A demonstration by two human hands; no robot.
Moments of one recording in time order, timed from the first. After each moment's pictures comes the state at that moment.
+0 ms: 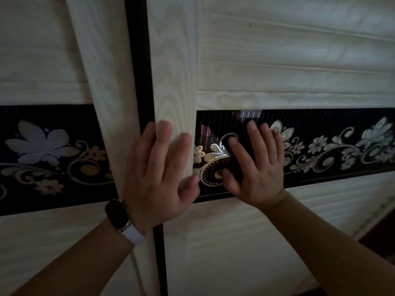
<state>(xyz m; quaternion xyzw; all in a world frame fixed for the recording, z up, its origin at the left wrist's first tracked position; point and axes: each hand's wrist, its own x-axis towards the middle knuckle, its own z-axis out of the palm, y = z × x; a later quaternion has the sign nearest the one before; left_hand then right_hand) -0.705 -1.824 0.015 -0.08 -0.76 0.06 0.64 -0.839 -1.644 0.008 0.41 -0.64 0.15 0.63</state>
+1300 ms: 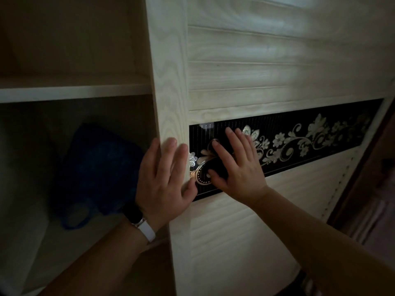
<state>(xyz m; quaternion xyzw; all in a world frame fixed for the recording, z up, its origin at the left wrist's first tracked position) -0.908 -1.556 0.021 -0.12 -0.78 0.04 0.61 -1.005 -1.369 0.024 0.37 -0.73 0.13 0.55</state>
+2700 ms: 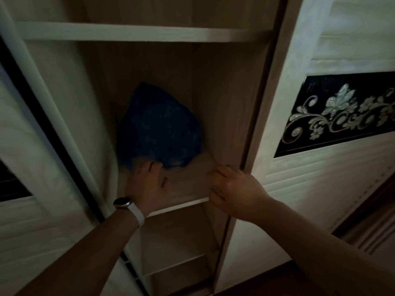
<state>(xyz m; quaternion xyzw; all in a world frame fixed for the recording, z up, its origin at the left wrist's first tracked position) -0.805 -1.765 -0.097 0.11 -0.96 -0.08 0.26 -0.854 -1.514 -0.043 0.47 -0.86 0.09 0.14</state>
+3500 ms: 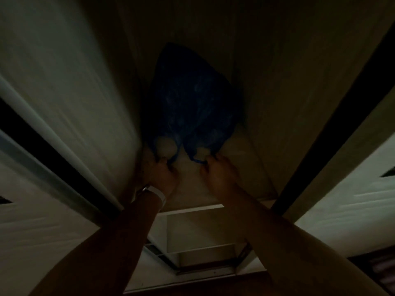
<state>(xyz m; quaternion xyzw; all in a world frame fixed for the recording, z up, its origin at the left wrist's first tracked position) -0.862 -1.832 -0.173 0.37 -0.91 -0.12 0.16 -0.957 -1.677 -0.173 0.32 -0.91 0.27 0.02</state>
